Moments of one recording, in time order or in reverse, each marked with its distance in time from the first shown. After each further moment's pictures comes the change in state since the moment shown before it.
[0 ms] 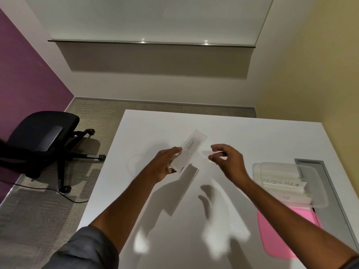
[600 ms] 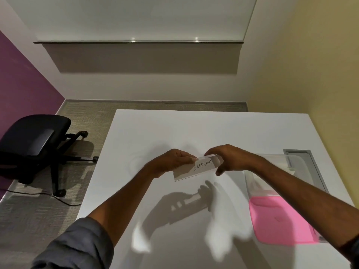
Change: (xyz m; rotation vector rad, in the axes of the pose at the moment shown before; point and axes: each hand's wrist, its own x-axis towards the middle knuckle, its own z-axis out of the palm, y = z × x) left_hand -0.013 0.002 0.043 0.657 -0.310 0.109; right_hand 0.023 -0.009 -0.066 -0.772 -0.718 -0.175
